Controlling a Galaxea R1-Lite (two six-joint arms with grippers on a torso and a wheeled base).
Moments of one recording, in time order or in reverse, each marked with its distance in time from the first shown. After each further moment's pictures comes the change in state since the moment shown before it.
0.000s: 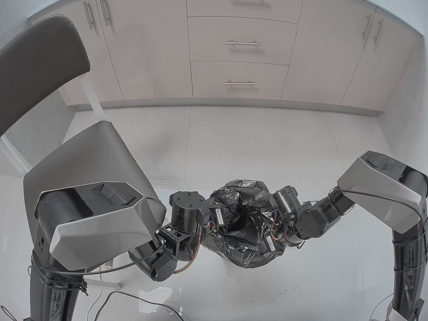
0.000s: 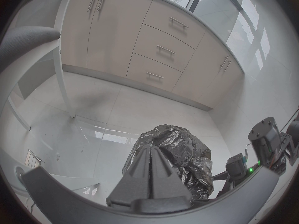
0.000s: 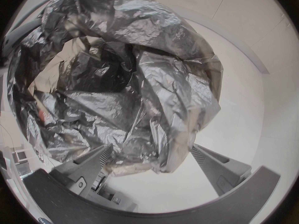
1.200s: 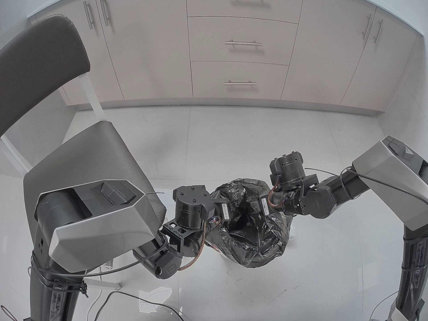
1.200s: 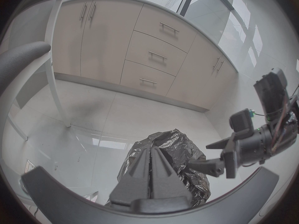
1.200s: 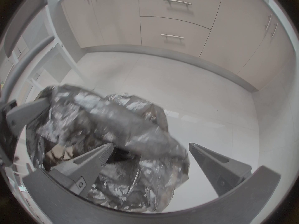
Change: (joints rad) left arm -0.016 -0.006 -0.049 -0.007 -0.001 0.072; right arm -0.003 -0.088 -0.110 -0.153 -0.067 -0.038
